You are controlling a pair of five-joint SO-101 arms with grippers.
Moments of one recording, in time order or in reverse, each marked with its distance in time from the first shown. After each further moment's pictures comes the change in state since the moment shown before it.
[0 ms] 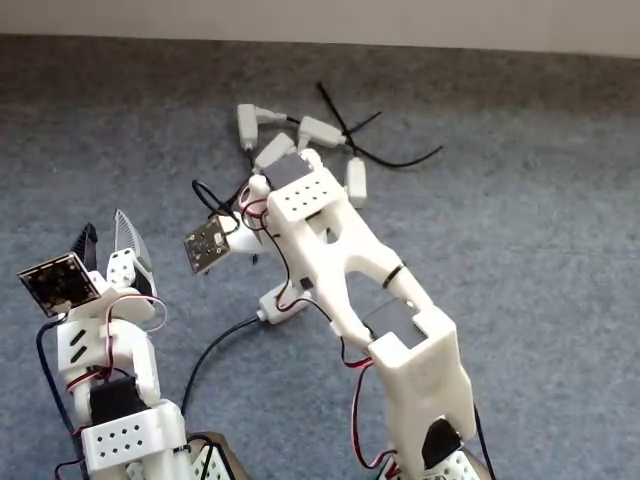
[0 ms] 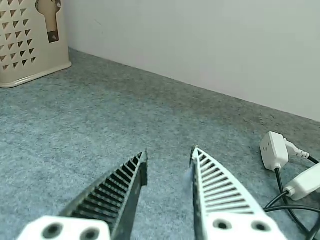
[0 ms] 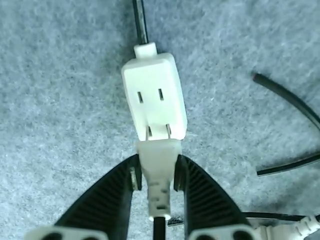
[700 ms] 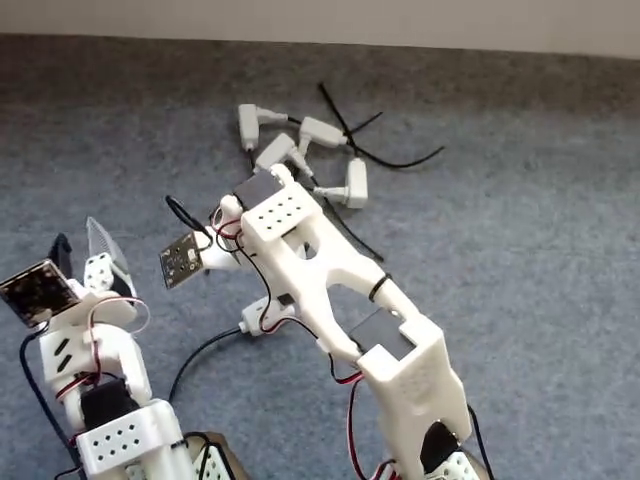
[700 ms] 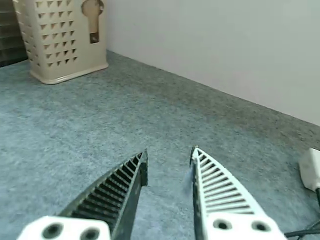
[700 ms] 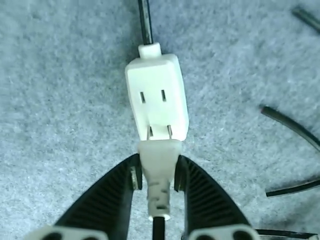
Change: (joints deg) left arm -8.4 0.0 0.0 0.0 0.2; right arm -6.2 0.4 0.0 1.6 -7.5
